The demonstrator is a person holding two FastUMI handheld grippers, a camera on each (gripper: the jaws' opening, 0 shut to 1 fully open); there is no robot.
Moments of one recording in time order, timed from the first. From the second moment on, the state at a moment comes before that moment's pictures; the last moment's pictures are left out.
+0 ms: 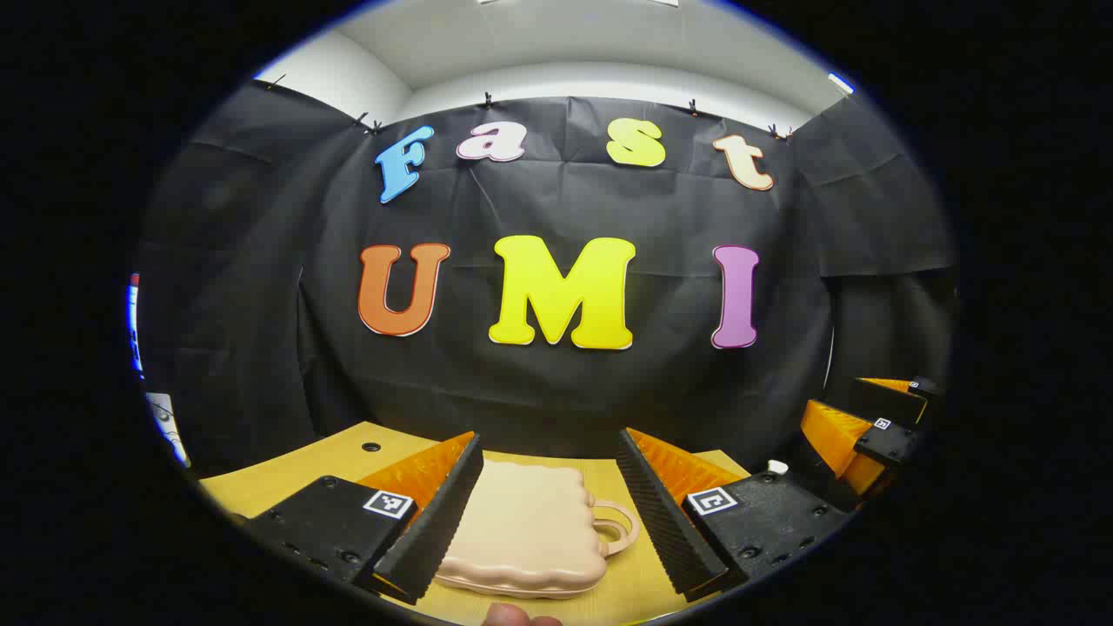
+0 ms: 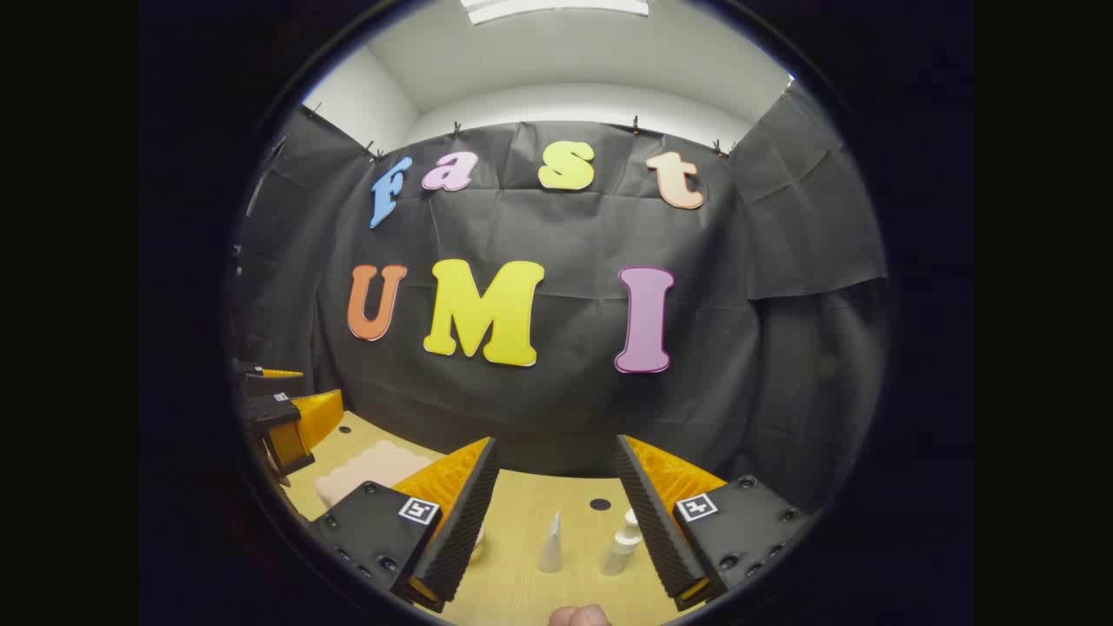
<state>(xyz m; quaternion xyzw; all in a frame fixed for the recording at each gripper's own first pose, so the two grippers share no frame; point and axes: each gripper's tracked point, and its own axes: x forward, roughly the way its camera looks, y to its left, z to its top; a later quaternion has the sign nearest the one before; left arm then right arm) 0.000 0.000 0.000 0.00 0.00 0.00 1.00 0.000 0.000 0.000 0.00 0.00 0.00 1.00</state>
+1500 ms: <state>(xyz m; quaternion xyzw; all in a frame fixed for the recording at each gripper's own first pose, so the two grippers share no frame) 0.028 -0.080 -0.087 0.11 0.08 -0.09 0.99 0.004 -0.073 -0.053 -0.02 0.06 -0.04 1.00</state>
